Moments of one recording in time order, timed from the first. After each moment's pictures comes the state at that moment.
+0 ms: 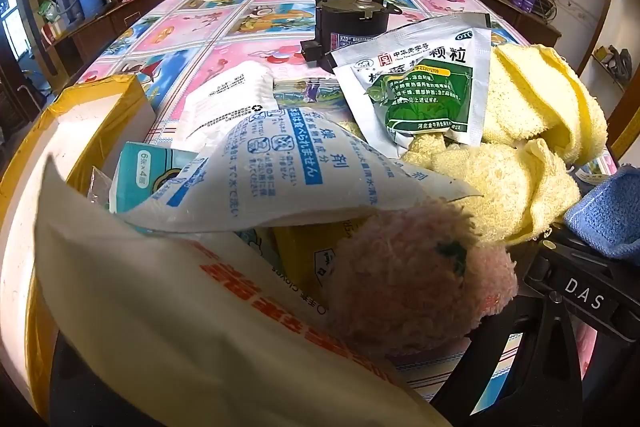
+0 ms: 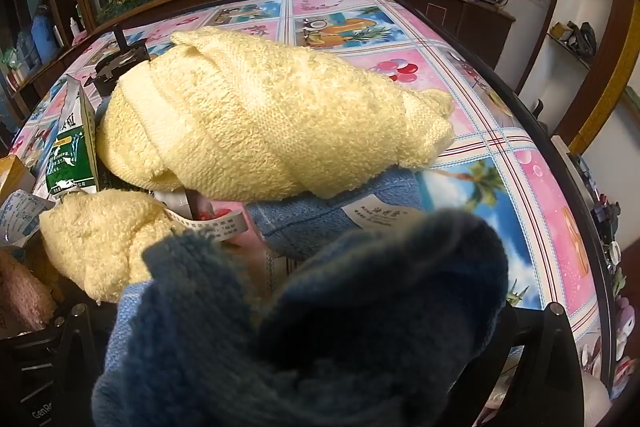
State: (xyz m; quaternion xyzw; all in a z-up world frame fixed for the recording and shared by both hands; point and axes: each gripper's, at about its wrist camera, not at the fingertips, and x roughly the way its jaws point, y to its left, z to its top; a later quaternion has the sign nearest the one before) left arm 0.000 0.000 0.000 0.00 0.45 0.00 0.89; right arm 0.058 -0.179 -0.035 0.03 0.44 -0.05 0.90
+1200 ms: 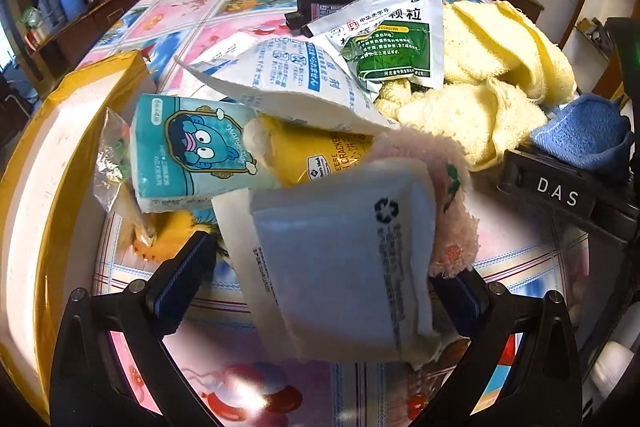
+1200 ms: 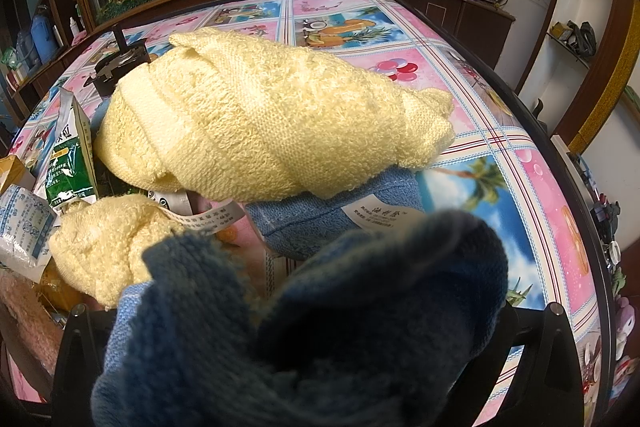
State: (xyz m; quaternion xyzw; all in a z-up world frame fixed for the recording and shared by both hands) left arm -0.042 0.001 0.003 0.02 0.48 -0.03 0.88; right arm 0.058 -0.178 -0.034 0.02 0.44 -0.05 0.90
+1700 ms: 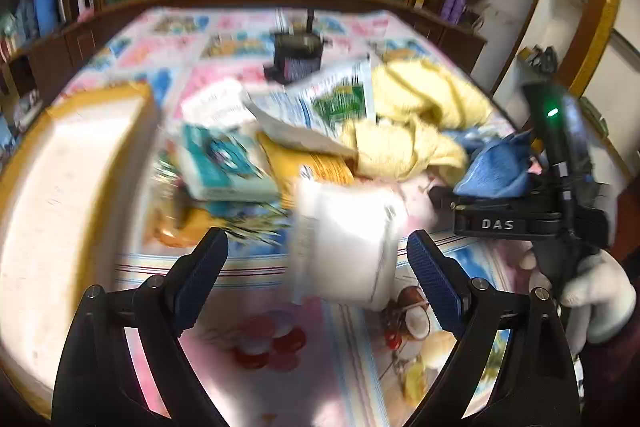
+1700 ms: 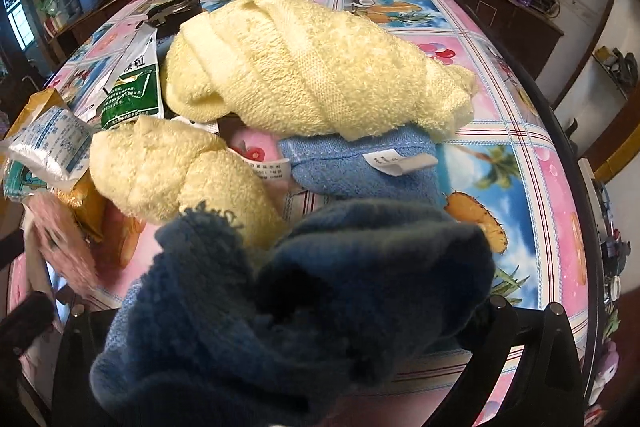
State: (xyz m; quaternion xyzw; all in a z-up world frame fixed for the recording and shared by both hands) left arm -0.094 0.036 0.056 -0.03 0.40 -0.13 0.91; right arm 0.032 -0.176 -0.035 -0.03 0.48 0.04 0.88
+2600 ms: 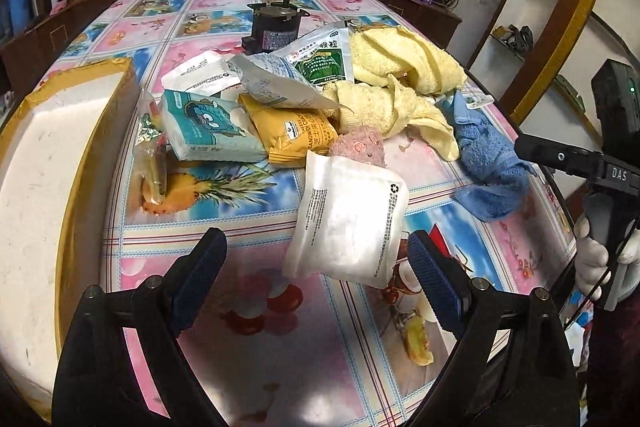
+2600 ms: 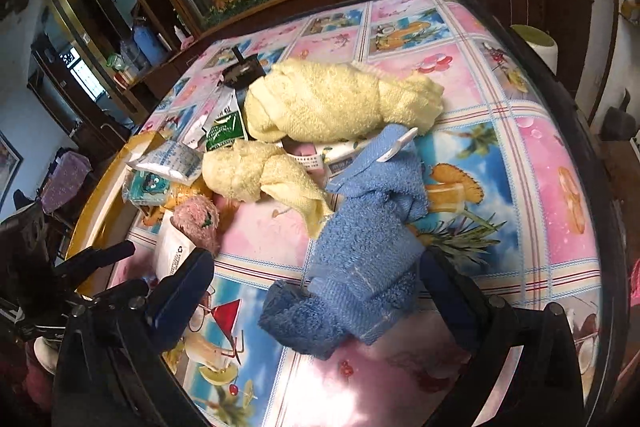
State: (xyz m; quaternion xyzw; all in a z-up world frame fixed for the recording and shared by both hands) left arm -0.094 0.039 0.032 -0.02 0.44 -0.18 0.88; right arm -0.026 -0.233 0.011 0.10 0.43 0.17 0.88
